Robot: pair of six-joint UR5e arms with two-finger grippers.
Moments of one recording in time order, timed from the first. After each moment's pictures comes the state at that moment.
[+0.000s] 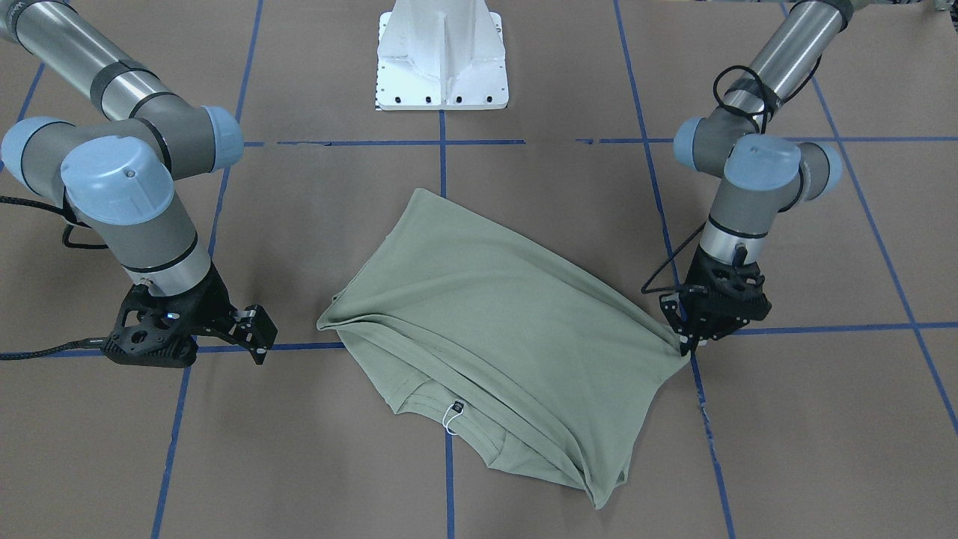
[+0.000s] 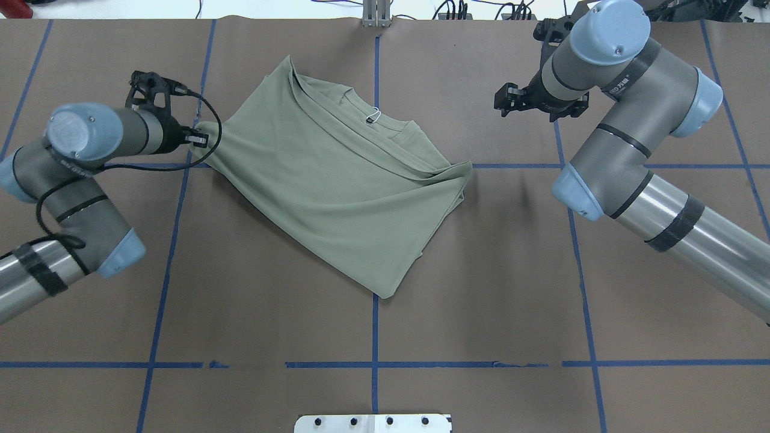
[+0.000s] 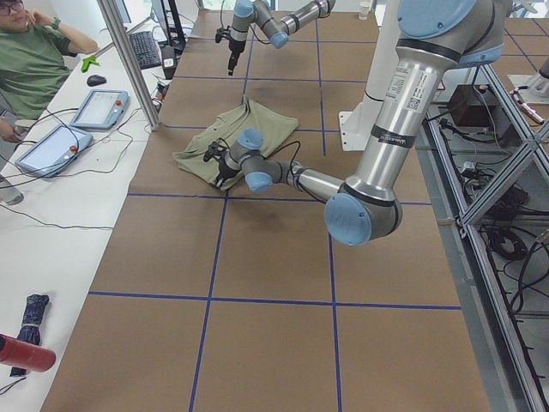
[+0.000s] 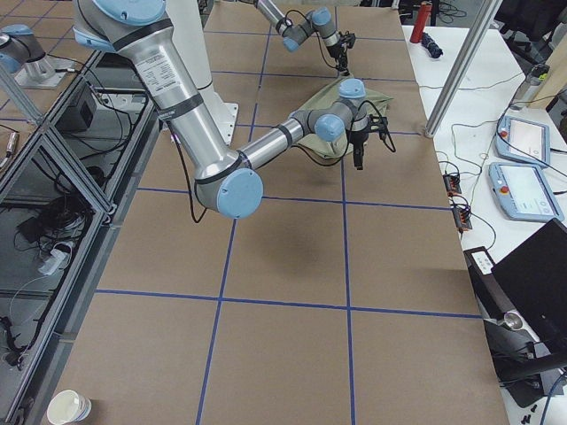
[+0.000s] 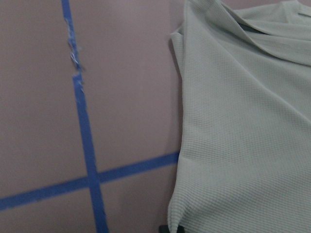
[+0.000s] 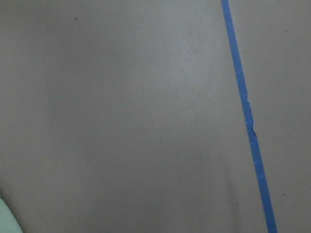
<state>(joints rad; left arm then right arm) -0.82 -2.02 -1.31 -2.36 -1.66 -0.77 0.87 -1.02 1.52 -1.33 1.90 1.07</state>
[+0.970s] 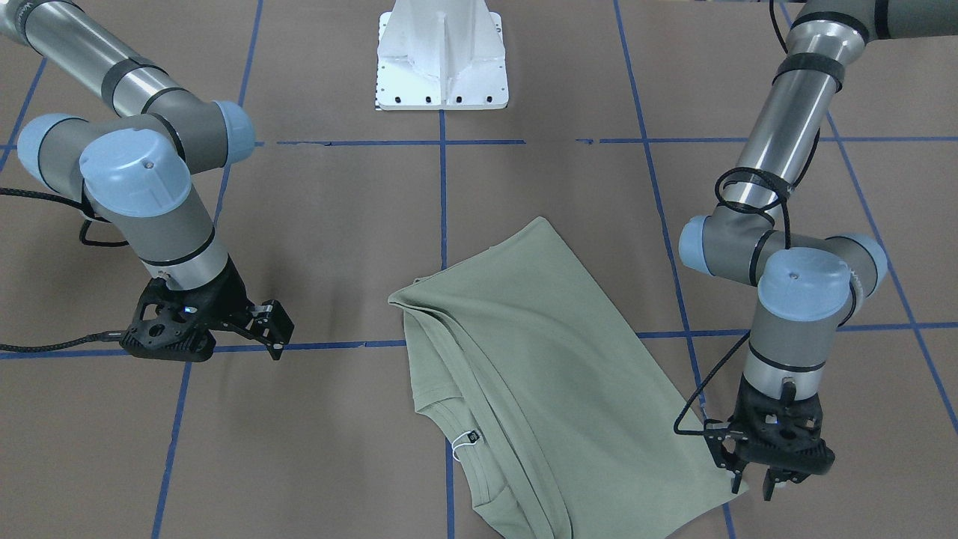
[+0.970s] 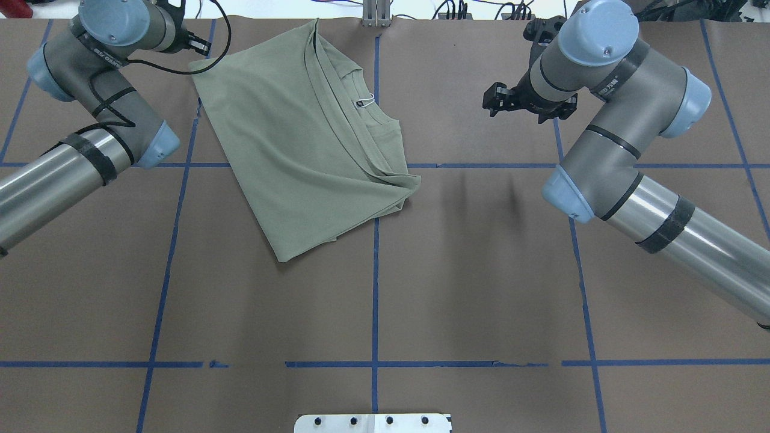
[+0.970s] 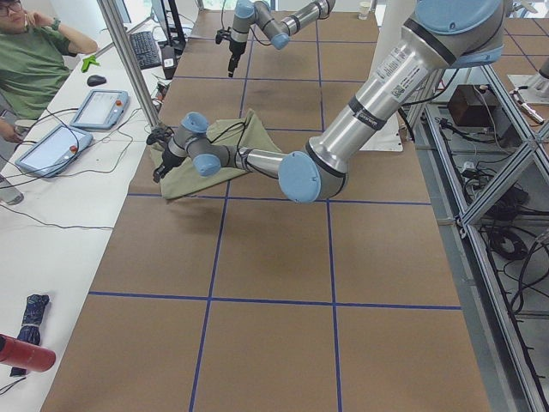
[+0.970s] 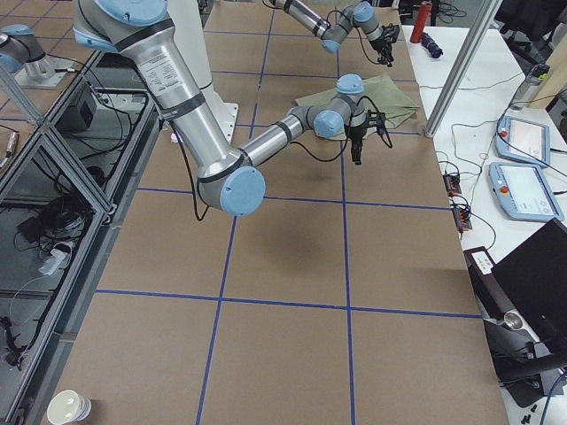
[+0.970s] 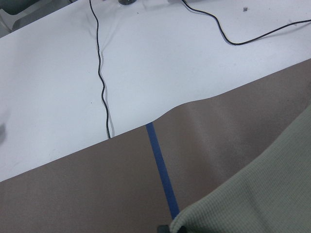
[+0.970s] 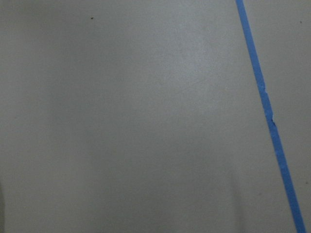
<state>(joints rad) -0.97 -2.29 -0.98 -2.39 -1.68 -0.52 0.84 -0.98 1.52 -1.33 1.90 1.17</state>
